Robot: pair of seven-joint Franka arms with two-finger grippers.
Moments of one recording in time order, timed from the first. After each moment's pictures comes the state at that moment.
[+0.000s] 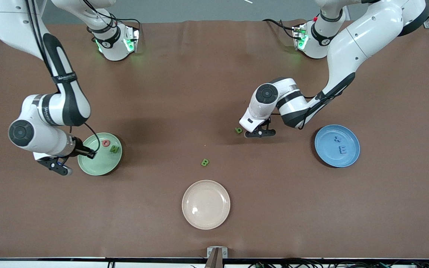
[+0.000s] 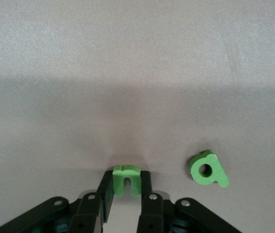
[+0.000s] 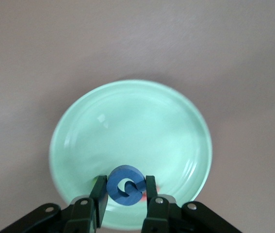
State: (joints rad) left arm 0.20 0.78 -0.88 -2.02 0.79 2.35 -1.23; right arm 0.03 0.41 -0.05 -1.93 0.02 2.24 0.41
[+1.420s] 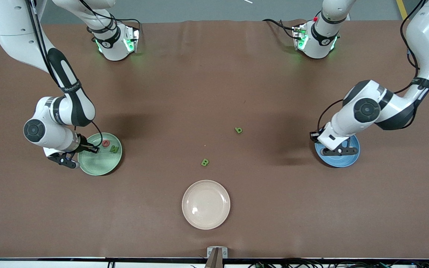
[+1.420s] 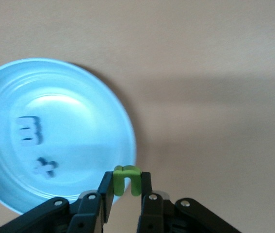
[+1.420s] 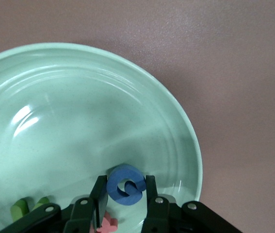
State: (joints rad) left arm 0.95 0.70 -1.17 -2.09 0.79 2.13 -0.67; right arm -0.02 0.48 -0.03 -2.07 0.02 2.43 0.30
